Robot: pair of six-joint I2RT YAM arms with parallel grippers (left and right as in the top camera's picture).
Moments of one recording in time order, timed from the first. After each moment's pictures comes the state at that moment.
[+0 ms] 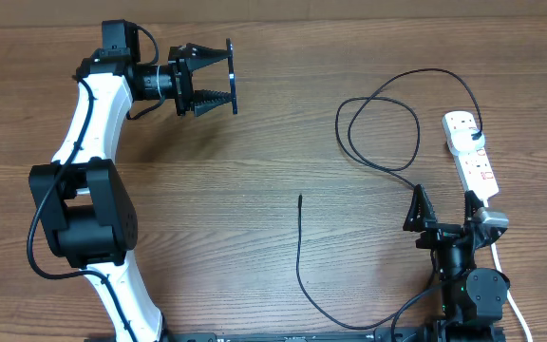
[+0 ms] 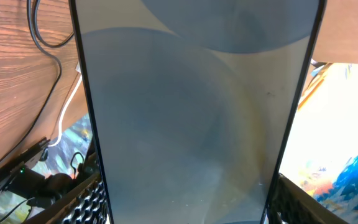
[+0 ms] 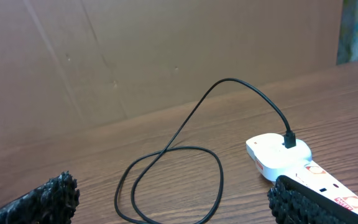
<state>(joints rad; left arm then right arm) 0.06 2.11 1.75 -0.80 1.51 -0.97 -0.05 0.01 0.02 -0.03 -0.01 0.25</state>
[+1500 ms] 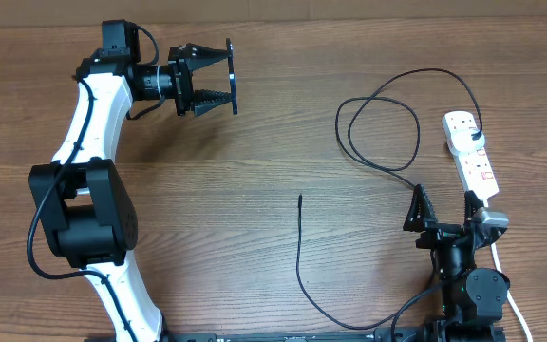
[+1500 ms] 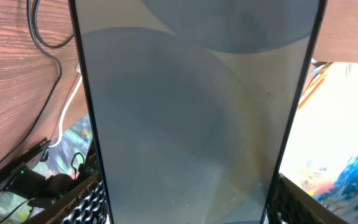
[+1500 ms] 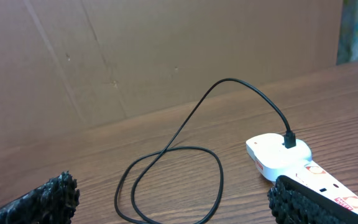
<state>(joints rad) 0.06 2.11 1.75 -0.80 1.51 -0.97 -0.05 0.01 0.02 -0.04 -0.01 0.25</state>
